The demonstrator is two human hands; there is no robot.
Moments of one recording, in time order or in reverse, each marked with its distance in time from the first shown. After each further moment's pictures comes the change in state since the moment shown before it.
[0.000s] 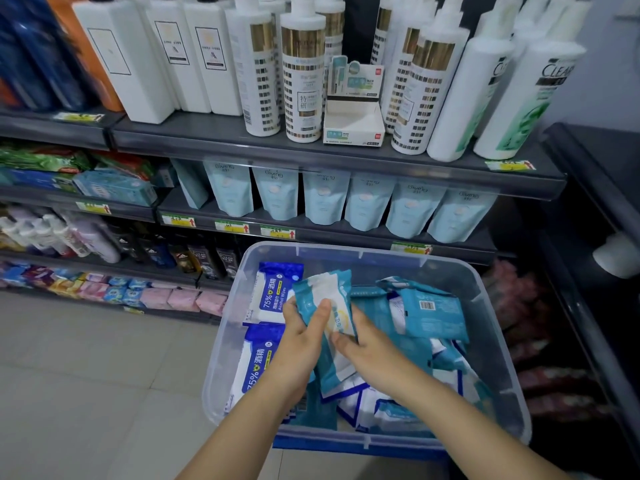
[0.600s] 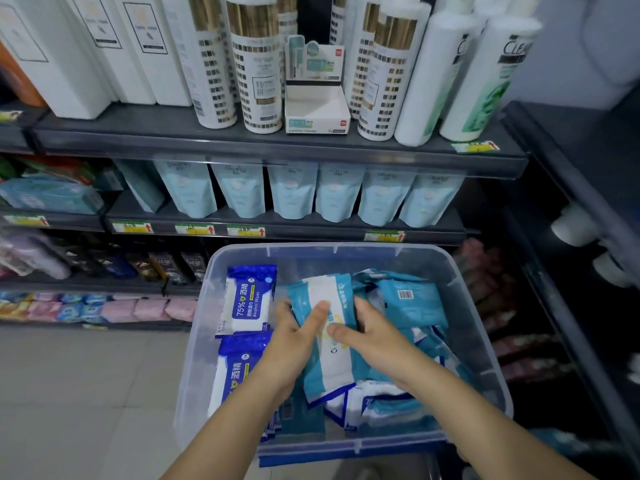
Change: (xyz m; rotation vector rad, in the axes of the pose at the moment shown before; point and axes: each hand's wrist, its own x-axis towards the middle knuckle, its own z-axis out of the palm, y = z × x) left_hand 0.019 0.004 0.009 0.121 -0.094 -0.103; right_hand 0.010 0.024 -0.021 0.239 0.110 0.109
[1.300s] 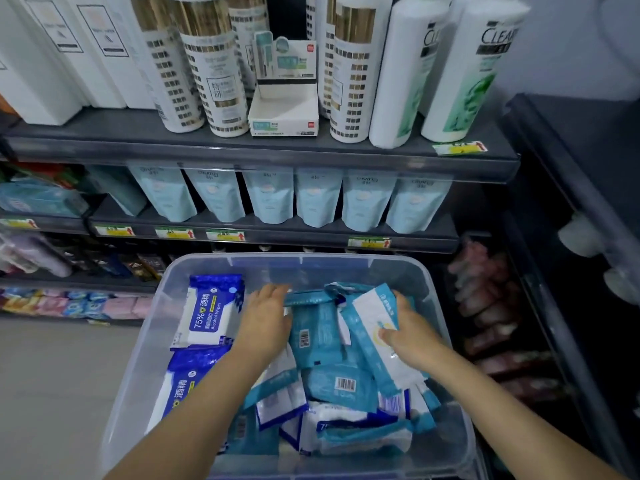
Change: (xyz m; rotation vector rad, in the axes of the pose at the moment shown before) left_hand 0.083 -0.012 0.026 1.297 0.205 0.274; right_hand 0.032 0.047 -0.118 -0.454 0.093 0.150
